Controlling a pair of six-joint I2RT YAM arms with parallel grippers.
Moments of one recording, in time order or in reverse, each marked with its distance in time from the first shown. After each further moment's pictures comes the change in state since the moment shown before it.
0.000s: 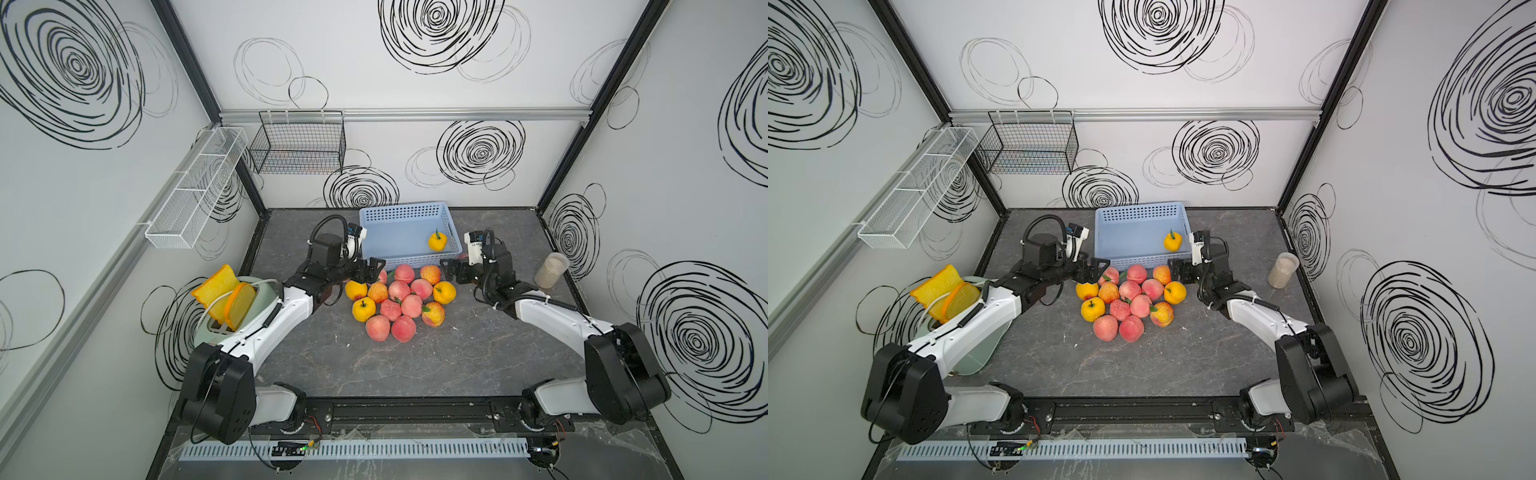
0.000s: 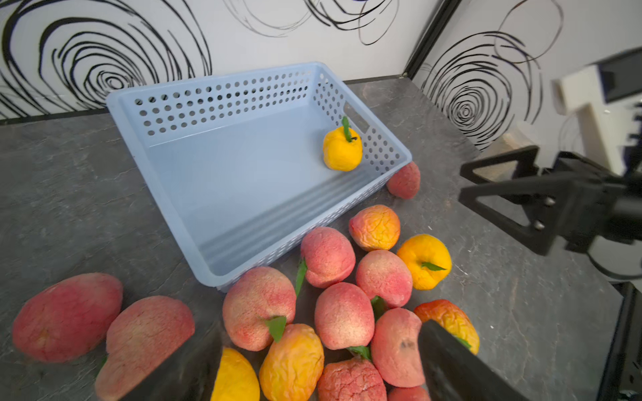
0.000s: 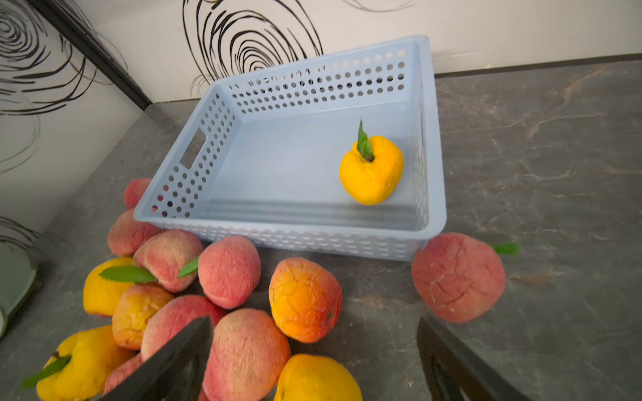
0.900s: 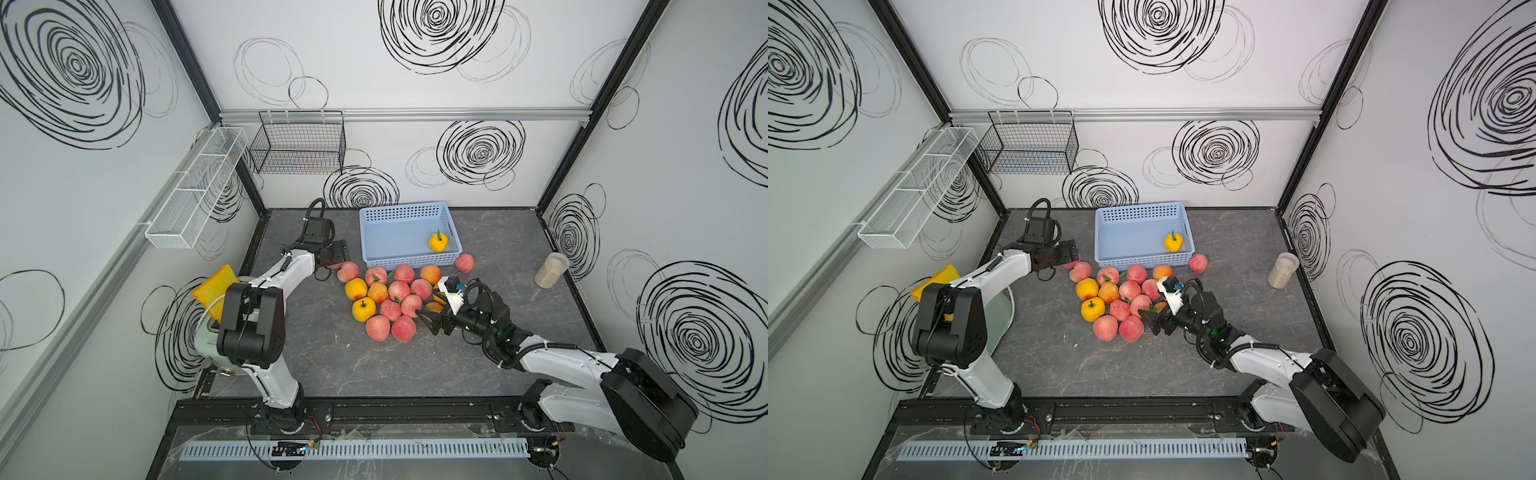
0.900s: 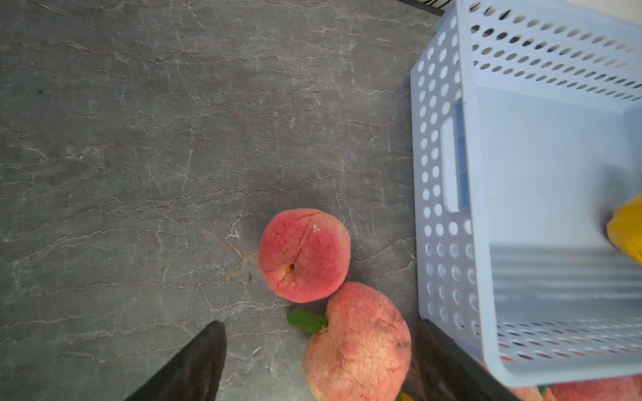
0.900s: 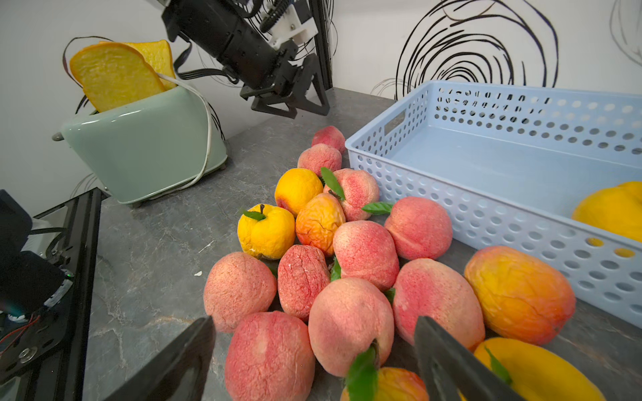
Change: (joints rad) left arm 0.208 0.418 0.320 -0.248 -0.315 -0.201; right arm 0.315 -0.161 -0.345 0.414 -0.147 -0.180
